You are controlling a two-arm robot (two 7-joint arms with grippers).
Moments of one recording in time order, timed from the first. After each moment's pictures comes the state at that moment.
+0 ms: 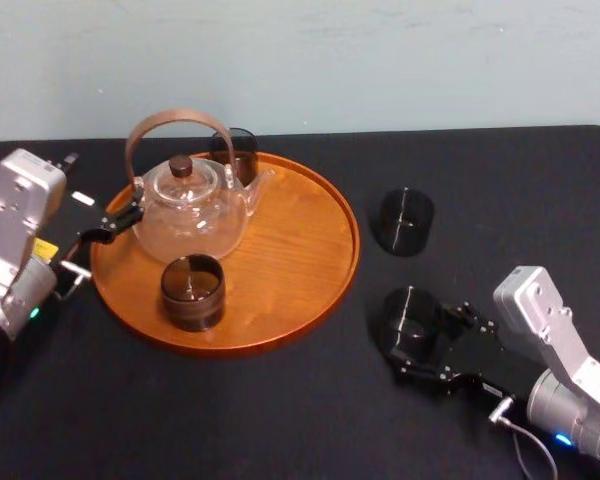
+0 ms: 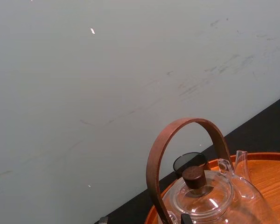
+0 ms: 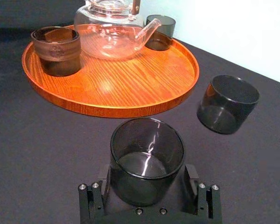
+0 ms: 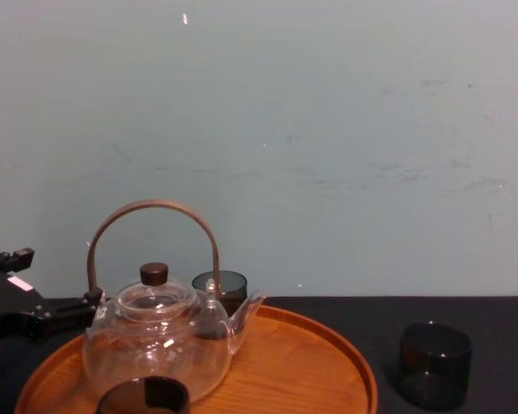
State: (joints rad) left arm -0.20 0.60 0.45 -1.41 -0.25 -0.12 0.03; right arm -0.14 0.51 -0.28 -1.65 0.17 0.09 0.40
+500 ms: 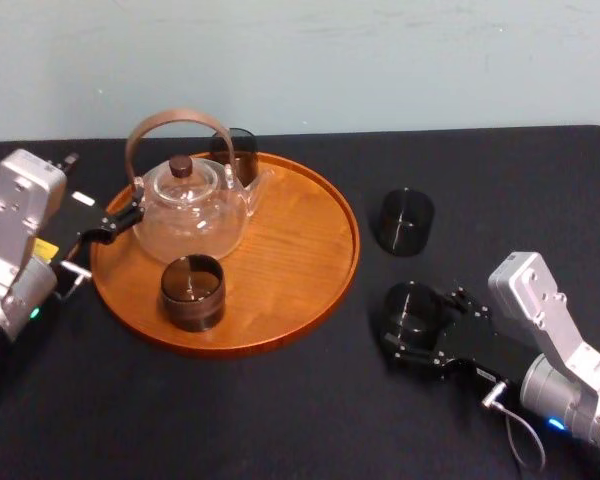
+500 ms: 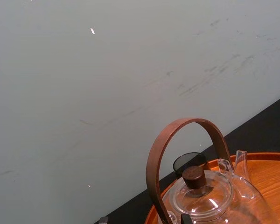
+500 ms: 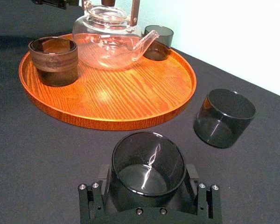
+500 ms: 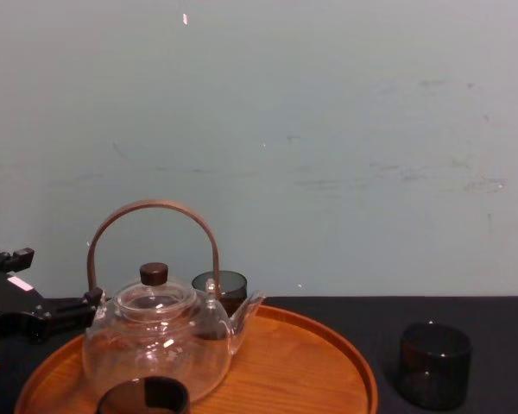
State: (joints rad) left arm -0.20 0.60 0.45 -1.41 -0.25 -0.12 0.03; right arm -0.10 0.50 -0.30 -1.64 0.17 0.08 0.41
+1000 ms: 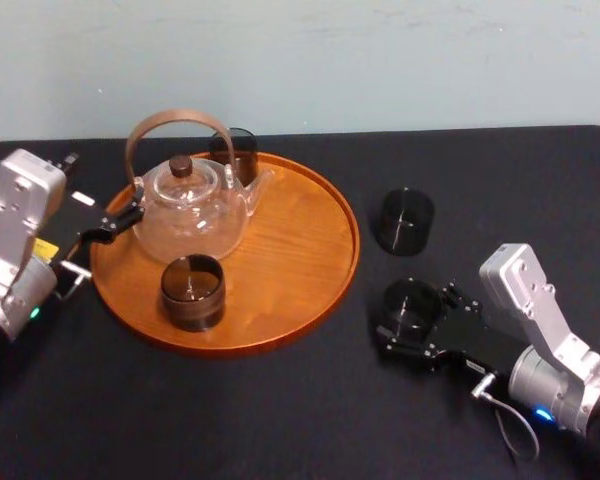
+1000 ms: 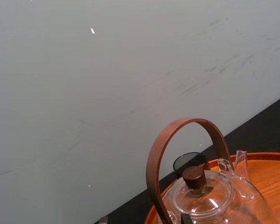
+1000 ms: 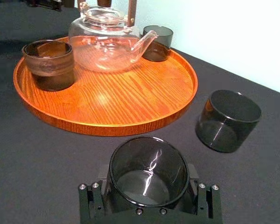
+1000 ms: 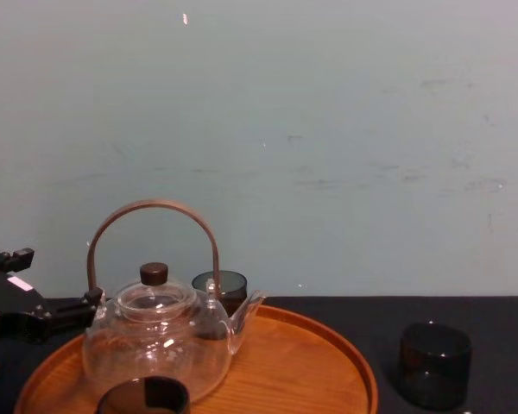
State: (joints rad) left arm -0.20 0.60 0.45 -1.41 -0.25 -0.12 0.03; right arm -0.05 0.48 -0.31 -1.58 0.18 0.08 0.42
